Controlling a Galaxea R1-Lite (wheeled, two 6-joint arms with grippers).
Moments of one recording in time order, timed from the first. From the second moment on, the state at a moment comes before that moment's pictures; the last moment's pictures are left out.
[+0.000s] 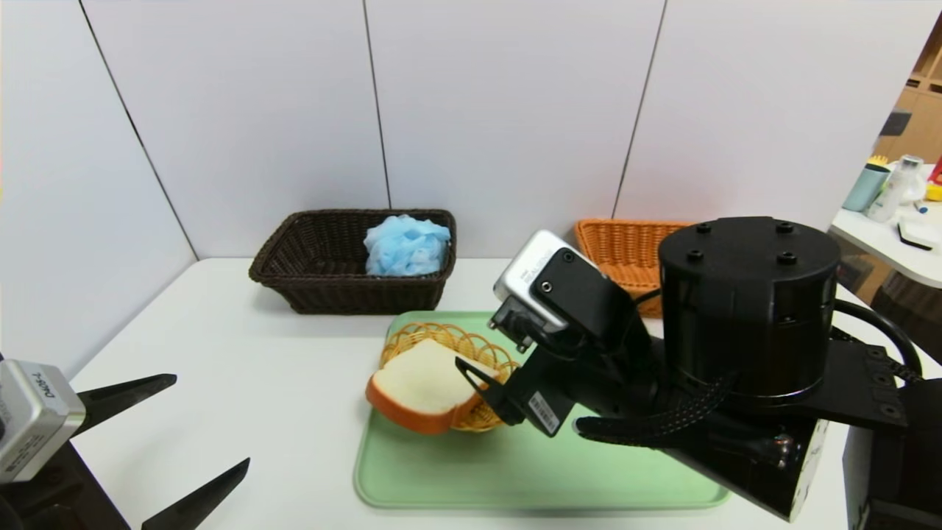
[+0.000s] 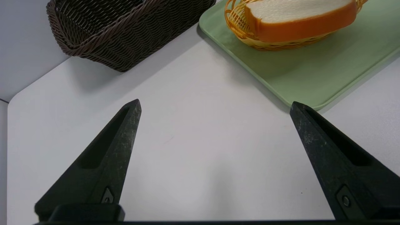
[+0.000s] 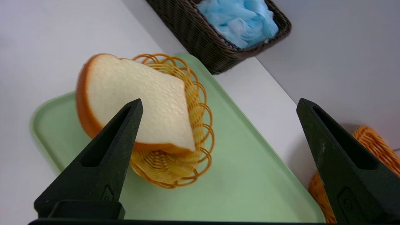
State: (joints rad) left arm -0.37 0.87 -0.30 -0.31 -0.09 0.33; right arm 0.95 1.64 -0.88 -0.51 -0.28 -0.41
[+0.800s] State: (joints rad) left arm -0.37 0.88 -0.31 -0.31 -0.09 0.33; right arm 1.11 1.72 -0.96 -0.45 -0.34 -0.47
